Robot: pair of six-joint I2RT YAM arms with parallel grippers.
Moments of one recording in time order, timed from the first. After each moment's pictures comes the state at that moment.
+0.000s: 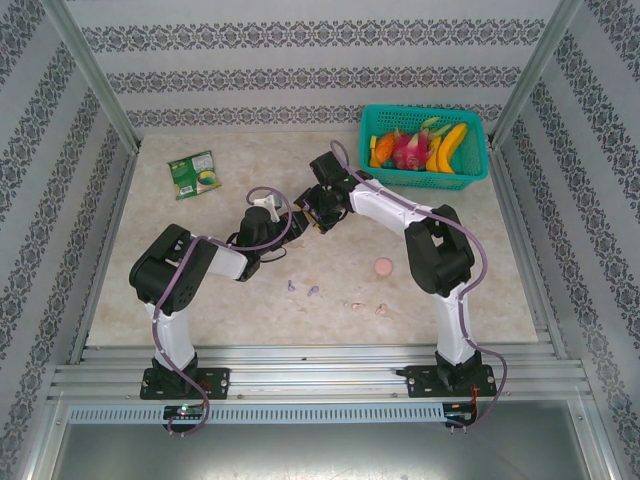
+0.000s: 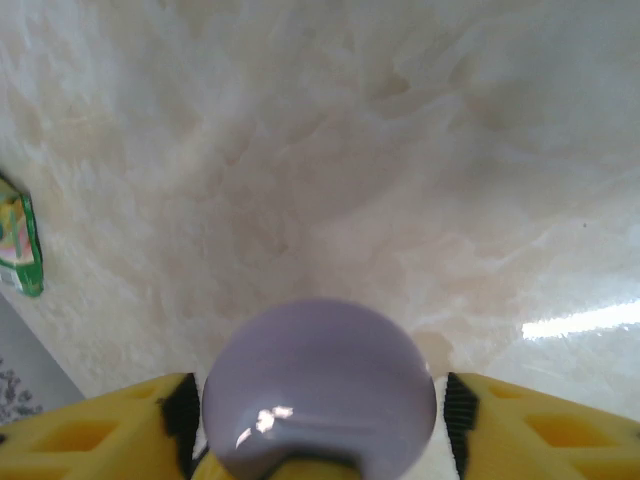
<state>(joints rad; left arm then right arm) -0.44 1.90 0.76 0.84 0.26 -0.91 0.57 2.10 1.68 -0.61 -0.27 1.34</state>
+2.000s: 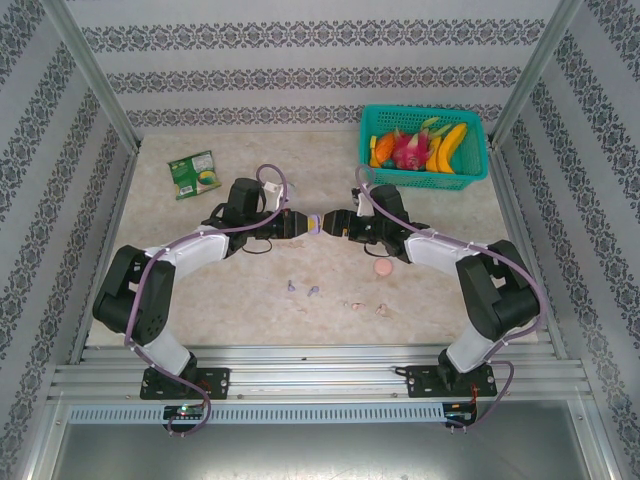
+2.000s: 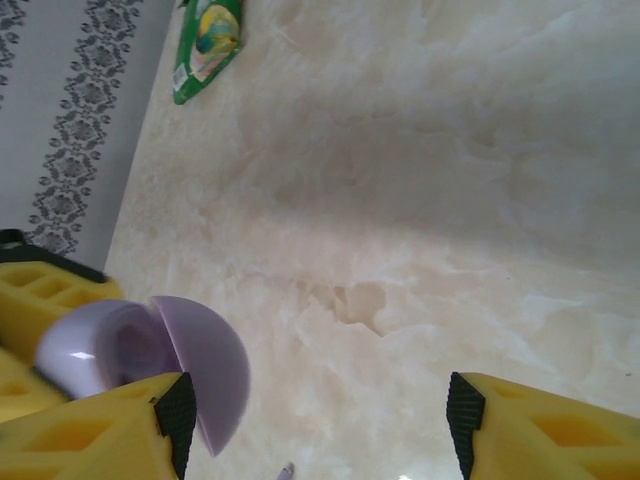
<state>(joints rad) -0.37 1.64 0.95 0.09 0.72 -0.53 0.43 1.66 0.88 0.16 -0.53 0.66</state>
